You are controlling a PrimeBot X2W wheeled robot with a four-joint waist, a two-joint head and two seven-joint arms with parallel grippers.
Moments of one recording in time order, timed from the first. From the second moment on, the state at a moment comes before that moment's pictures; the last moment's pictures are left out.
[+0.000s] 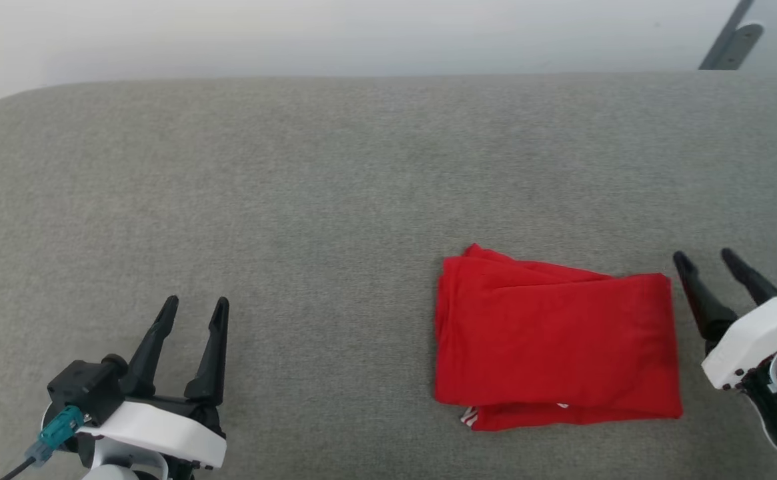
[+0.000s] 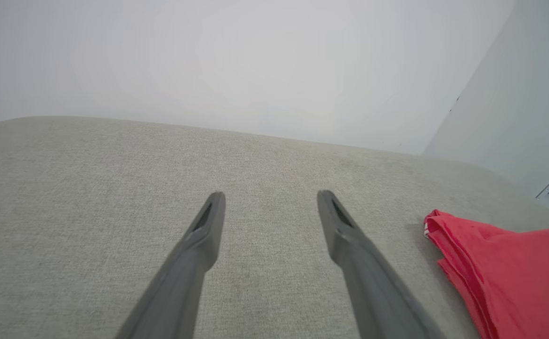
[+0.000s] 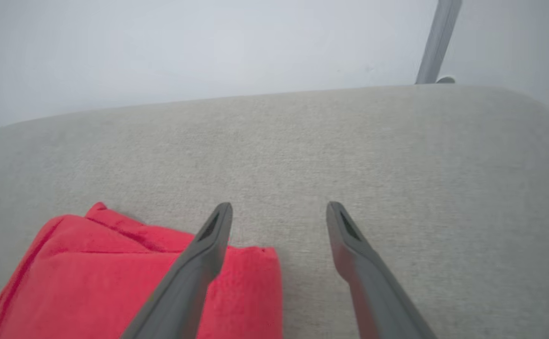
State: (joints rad) left arm -0.07 0.28 -0.17 0.17 -0.48 -0.13 -0.26; right arm -0.24 -0.41 0.08 0.24 0.60 0.13 0.19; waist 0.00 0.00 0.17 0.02
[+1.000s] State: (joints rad) left arm 0.15 0.23 -0.05 0.04 -0.43 -0.13 -0.26; right arm 0.03 -0.20 -0.08 0.13 0.32 0.13 -0.26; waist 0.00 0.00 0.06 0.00
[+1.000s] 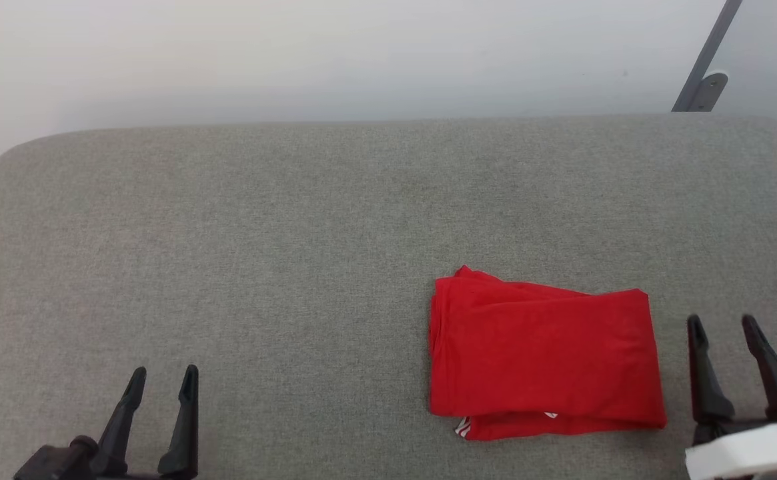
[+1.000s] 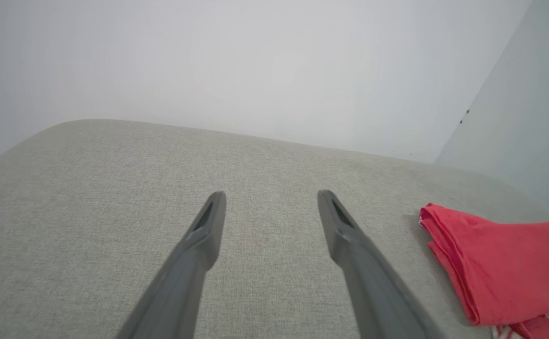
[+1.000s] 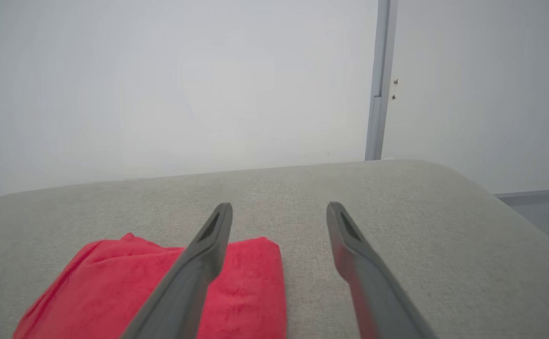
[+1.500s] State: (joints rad) left arm 0.20 0.21 -0.03 0.00 -0.41 -0.13 -0.26; right arm 0.12 -0.16 -0.13 0.05 0.32 0.13 -0.22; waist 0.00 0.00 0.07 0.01
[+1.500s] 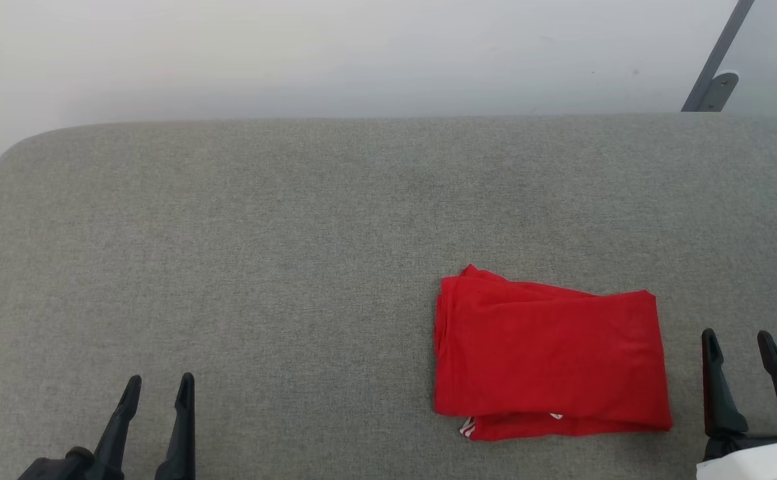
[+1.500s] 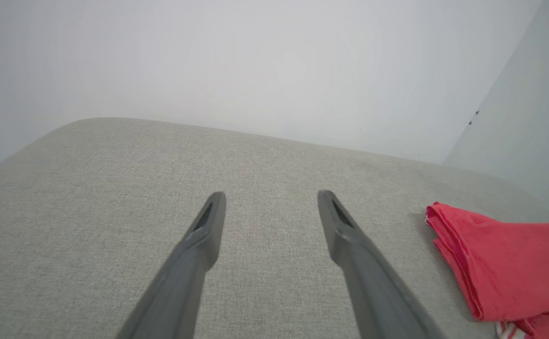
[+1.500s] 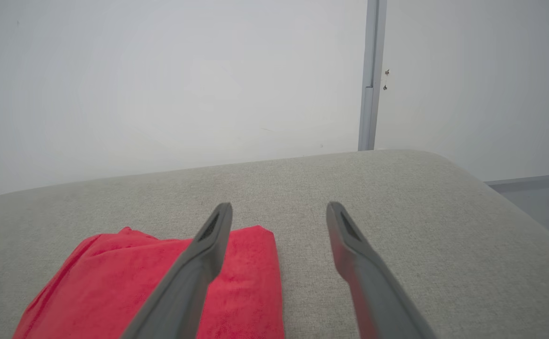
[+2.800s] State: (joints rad) left arm -0.08 0.26 -0.17 0.07 -0.44 -0.13 -0.26; right arm -0.16 -0.39 0.06 0.15 0.47 0.13 0.58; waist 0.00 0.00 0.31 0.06
